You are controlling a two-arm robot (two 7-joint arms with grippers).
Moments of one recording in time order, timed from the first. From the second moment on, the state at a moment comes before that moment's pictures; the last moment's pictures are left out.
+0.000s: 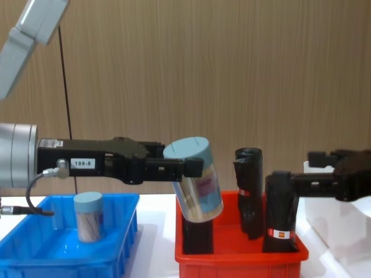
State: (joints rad) left arm -0.46 0.45 0.34 -1.36 -0.41 0.12 -1.03; right arm 0.09 0.43 -0.21 -1.75 0.32 0.23 0.56
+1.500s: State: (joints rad) left arm -0.46 0.45 0.34 -1.36 -0.41 0.12 -1.03; right arm 0.28 0.29 -0.34 -1.56 0.18 0.24 0.75
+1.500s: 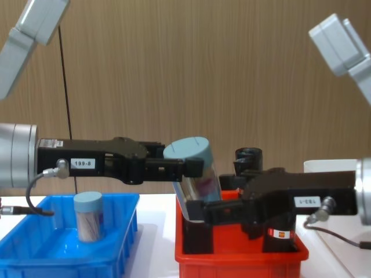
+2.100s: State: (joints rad) left arm -0.46 0.45 0.34 -1.36 -0.41 0.12 -1.03; right arm 0.33 0.24 -0.38 -1.48 0.16 0.21 0.73
